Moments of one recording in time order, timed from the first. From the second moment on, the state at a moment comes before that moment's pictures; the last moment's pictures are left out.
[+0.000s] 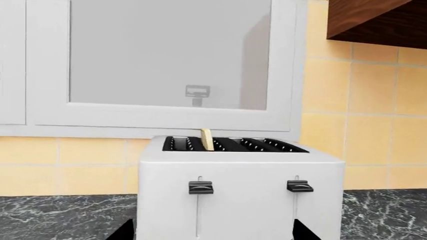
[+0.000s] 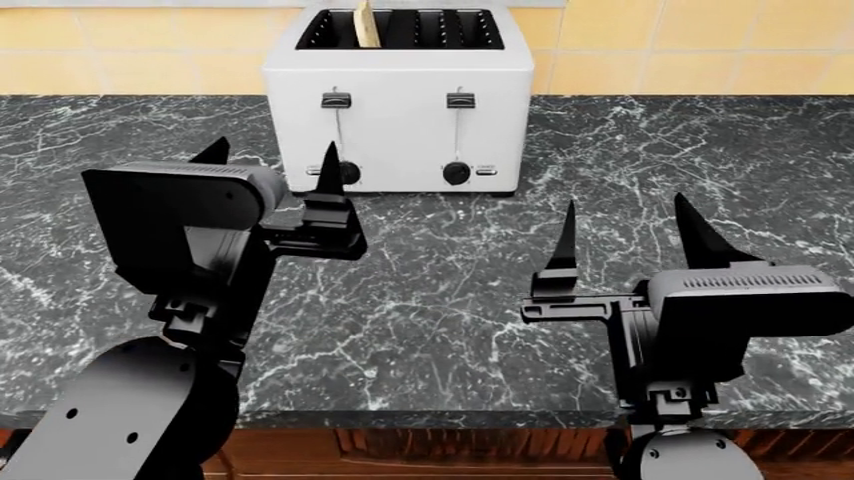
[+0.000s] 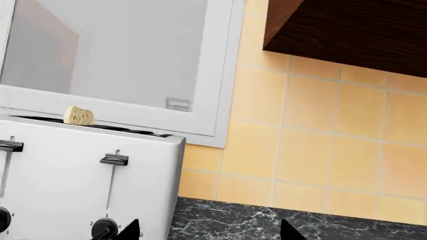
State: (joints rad) left arm -0.55 -0.11 0.04 0.74 -0.37 -0.97 -0.17; right arm 0.24 0.16 -0.12 -0.67 -0.03 0.51 0.15
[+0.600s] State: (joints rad) left arm -0.63 -0.15 0.01 0.73 -0.46 -1.07 -0.16; right arm 0.16 0.18 -0.10 -0.72 -0.01 0.46 0.19
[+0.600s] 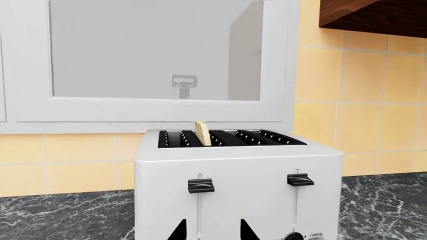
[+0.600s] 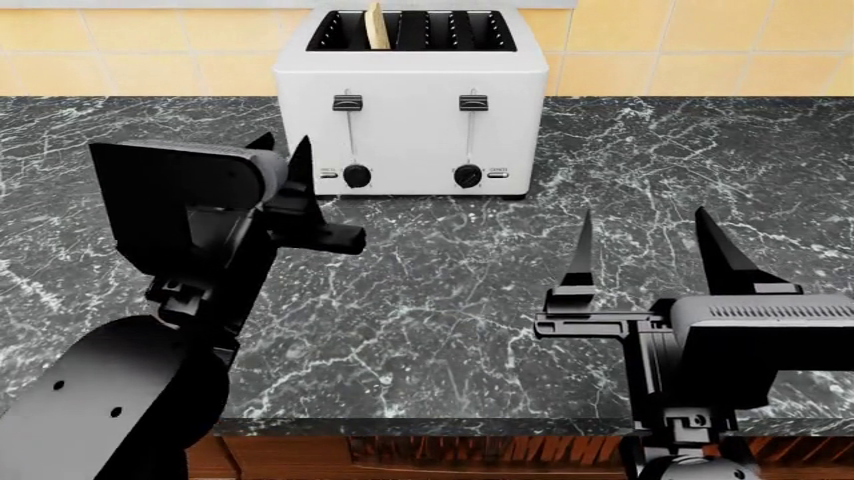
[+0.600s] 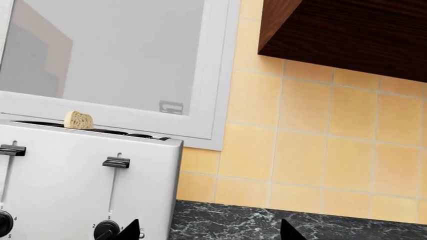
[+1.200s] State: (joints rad) left arm -1.07 -0.18 -0.12 0.45 -0.75 -1.50 -0.09; right arm 0.17 0.21 -0.14 -0.67 0.00 0.44 0.20
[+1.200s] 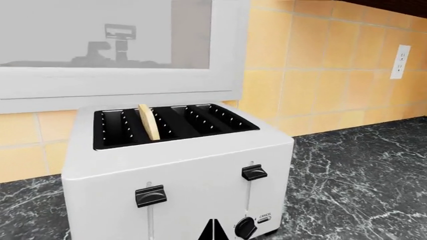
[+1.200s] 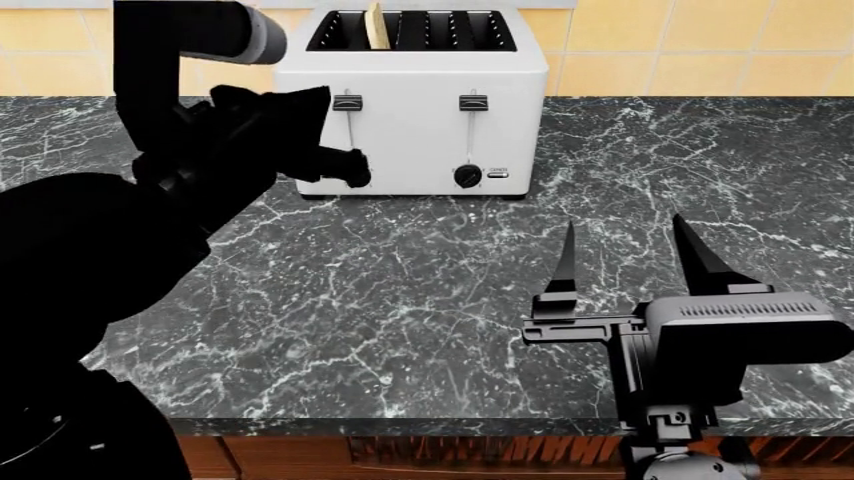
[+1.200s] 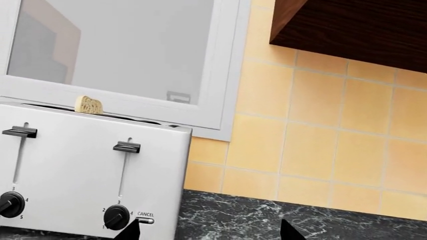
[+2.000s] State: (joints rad) left arm -1.18 -0.22 0.08 0.32 -0.79 -1.40 -0.15; right arm 0.13 0.23 -0.10 -0.56 0.07 0.34 0.21
